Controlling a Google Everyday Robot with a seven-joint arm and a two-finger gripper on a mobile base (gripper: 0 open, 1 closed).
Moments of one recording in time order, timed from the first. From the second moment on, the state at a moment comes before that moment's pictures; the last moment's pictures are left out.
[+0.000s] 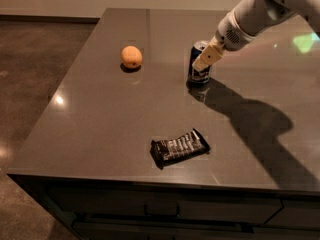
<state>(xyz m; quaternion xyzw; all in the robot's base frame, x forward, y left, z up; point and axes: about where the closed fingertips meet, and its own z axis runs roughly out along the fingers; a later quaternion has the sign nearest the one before) 0.663 -0.137 0.908 -0.47 0.83 0.10 0.29</state>
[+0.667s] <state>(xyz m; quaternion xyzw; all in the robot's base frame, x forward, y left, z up) 0.659 -0.132 0.935 -0.48 0.81 0.11 0.31</state>
